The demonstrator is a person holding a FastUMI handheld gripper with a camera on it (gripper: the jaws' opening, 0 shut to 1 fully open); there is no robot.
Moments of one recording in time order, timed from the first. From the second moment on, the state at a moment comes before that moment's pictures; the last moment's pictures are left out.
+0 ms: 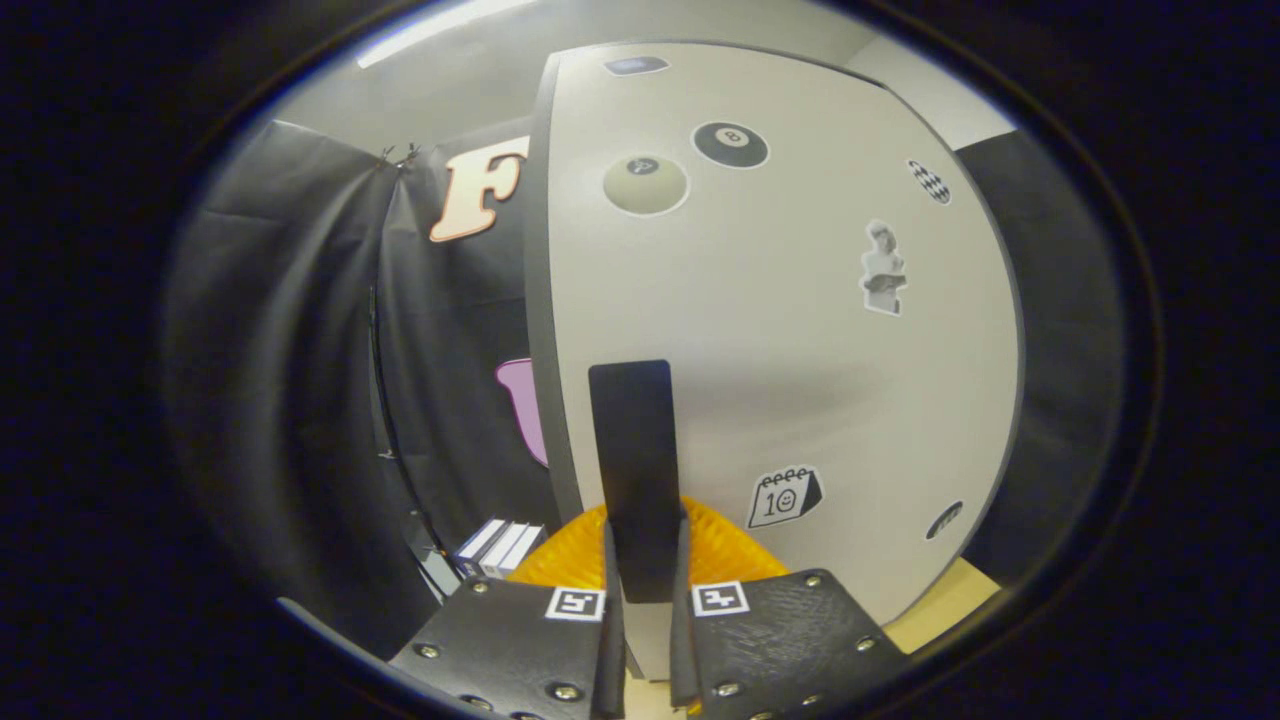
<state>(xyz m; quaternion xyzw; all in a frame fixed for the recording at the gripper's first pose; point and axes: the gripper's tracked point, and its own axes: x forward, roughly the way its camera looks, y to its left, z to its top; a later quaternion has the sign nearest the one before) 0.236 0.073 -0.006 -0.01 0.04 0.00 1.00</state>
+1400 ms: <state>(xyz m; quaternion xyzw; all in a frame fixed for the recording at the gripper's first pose) 0.048 -0.040 0.033 0.03 0.04 -0.11 0.99</state>
